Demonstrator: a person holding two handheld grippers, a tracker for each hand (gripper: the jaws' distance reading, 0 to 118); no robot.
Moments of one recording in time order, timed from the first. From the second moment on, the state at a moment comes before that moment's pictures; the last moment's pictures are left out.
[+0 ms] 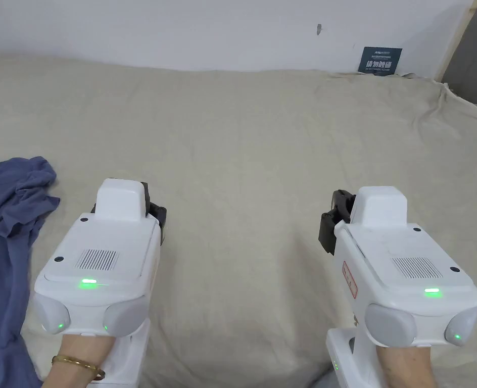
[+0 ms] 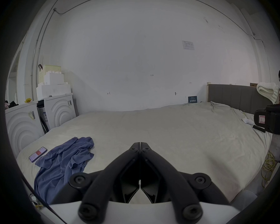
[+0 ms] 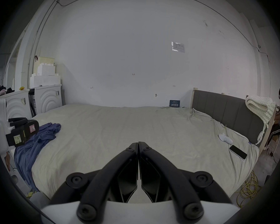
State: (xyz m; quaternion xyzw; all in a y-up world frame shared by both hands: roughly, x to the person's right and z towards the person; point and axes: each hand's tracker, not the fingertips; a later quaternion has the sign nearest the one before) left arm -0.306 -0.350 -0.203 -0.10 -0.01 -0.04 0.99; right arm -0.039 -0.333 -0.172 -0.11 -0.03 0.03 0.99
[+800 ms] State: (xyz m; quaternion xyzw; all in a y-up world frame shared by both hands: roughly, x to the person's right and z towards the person) left arm -0.347 -0.344 -0.189 -0.09 0.04 -0.03 0.99; right arm -0.082 -0.327 -0.189 -0.10 0.04 0.04 0.99
